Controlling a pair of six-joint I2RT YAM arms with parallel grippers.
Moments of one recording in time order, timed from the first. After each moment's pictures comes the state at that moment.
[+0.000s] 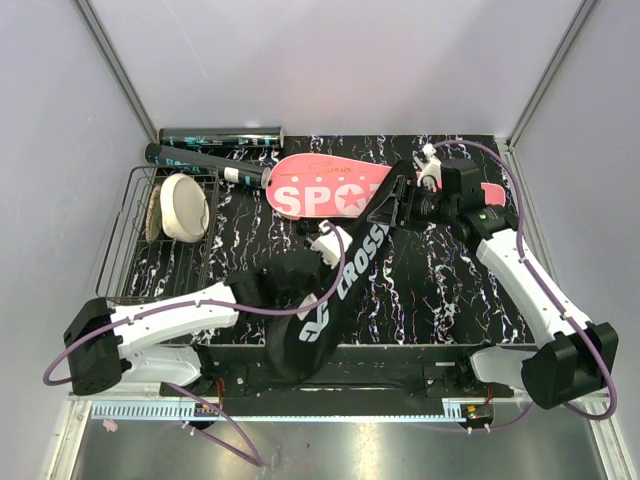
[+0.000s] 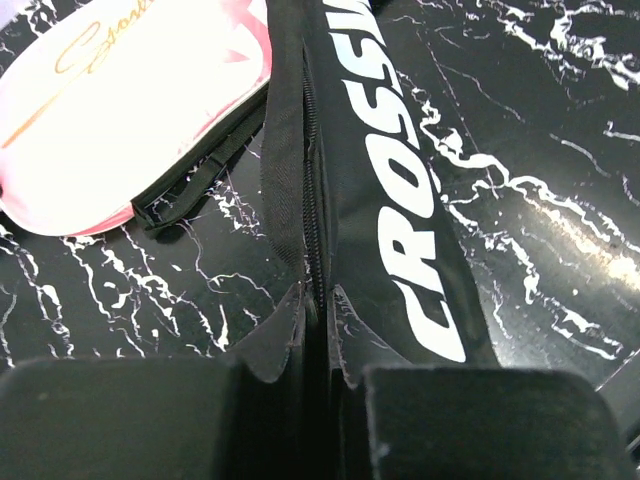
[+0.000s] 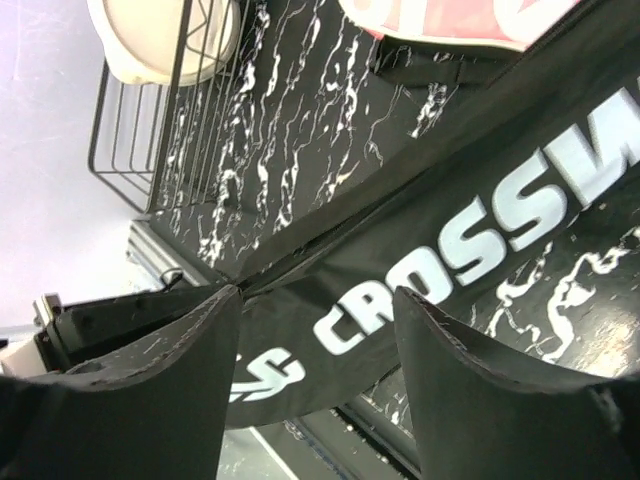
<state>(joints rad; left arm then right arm) -1.09 1.22 0.84 -0.10 -0.40 -0.02 0.32 1.24 1.12 -0.45 -0.55 0.55</state>
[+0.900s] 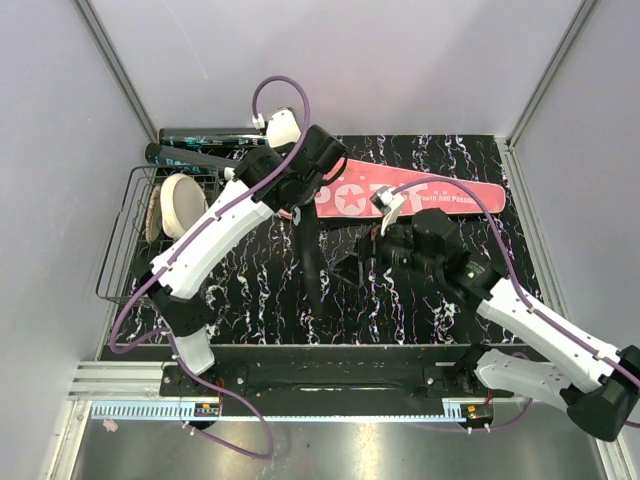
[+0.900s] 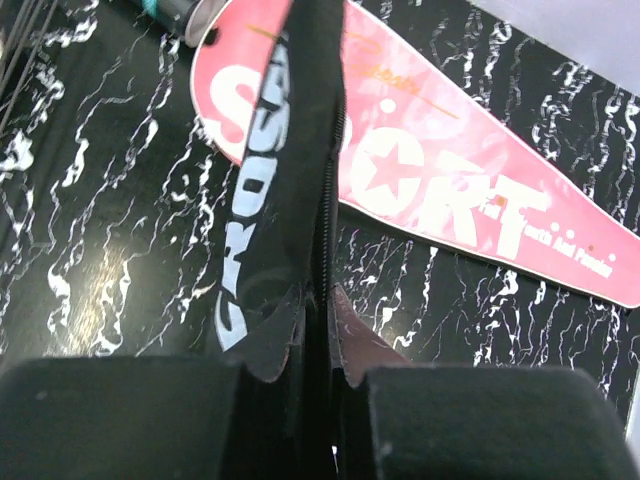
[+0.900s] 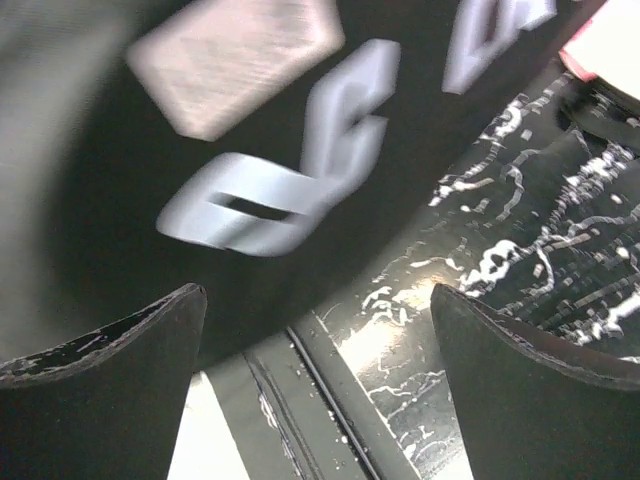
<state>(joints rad) -0.84 1.77 2.15 -1.27 -0.71 -1.01 0.72 1.01 0.93 -0.24 -0.36 0.43</state>
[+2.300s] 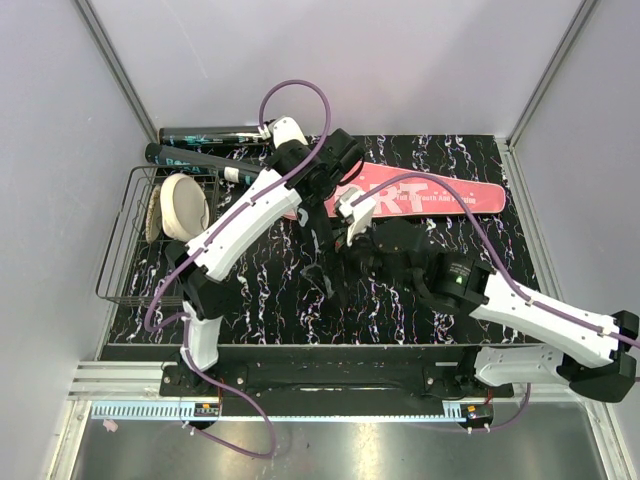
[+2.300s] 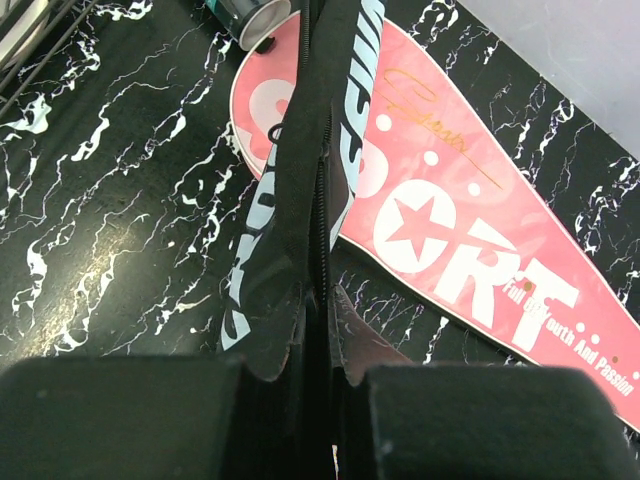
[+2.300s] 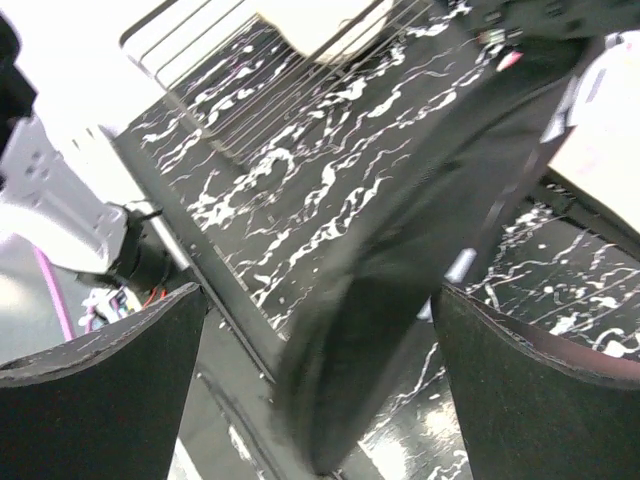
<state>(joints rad) -0.82 1.95 2.27 -1.44 -0.85 -1.34 1.12 1.14 1.24 -0.41 0.16 0.29</state>
